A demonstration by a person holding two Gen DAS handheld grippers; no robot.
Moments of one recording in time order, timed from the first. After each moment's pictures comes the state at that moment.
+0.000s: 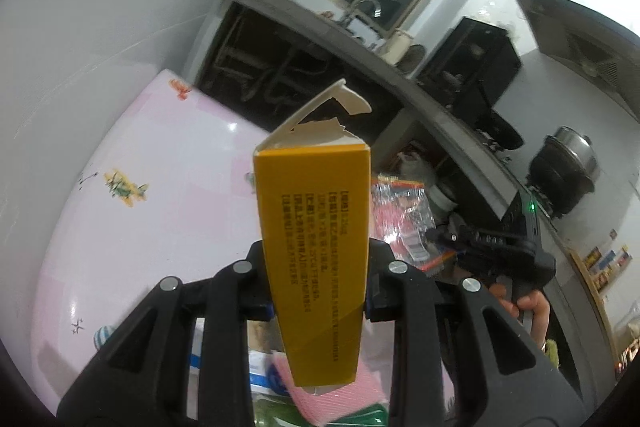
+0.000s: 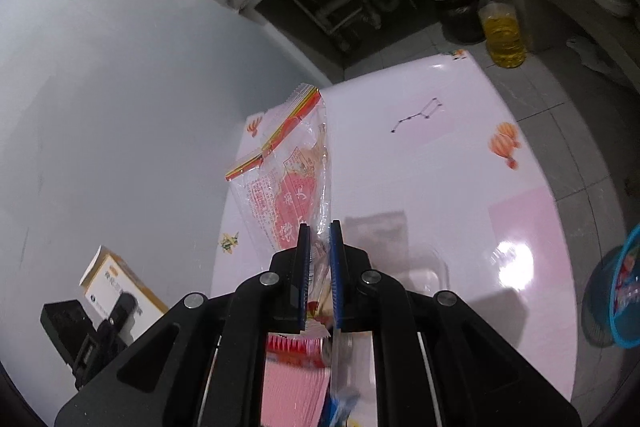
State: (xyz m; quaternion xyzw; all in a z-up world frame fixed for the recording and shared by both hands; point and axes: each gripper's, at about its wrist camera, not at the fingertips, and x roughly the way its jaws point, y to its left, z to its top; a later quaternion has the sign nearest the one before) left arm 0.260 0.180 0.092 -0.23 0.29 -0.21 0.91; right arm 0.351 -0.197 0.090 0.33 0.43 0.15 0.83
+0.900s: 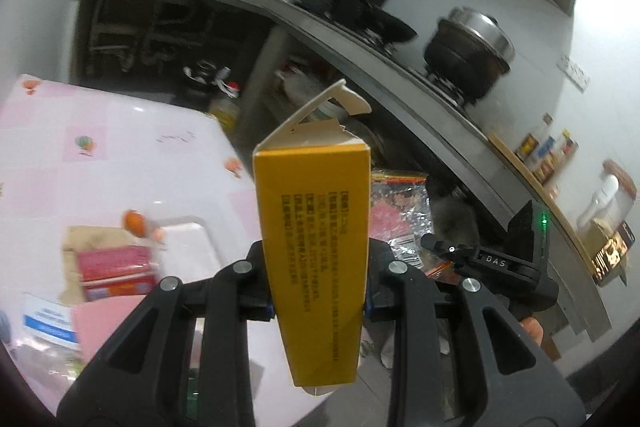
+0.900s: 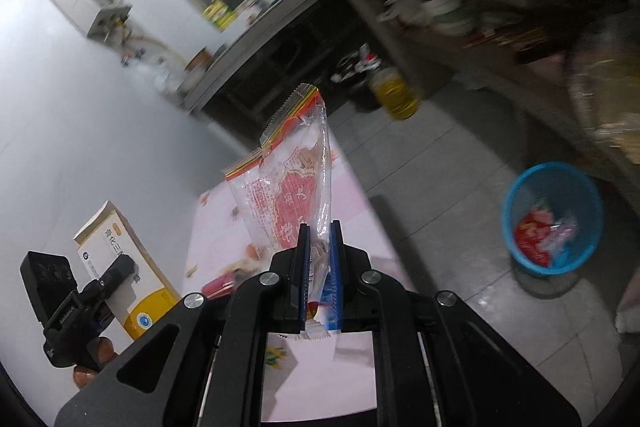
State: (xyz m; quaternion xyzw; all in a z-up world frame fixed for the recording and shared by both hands) left arm 0.203 -0.015 0.114 -0.12 0.35 -0.40 0.84; right arm 0.101 -0.332 0.087 0.38 0.30 -0.02 0.88
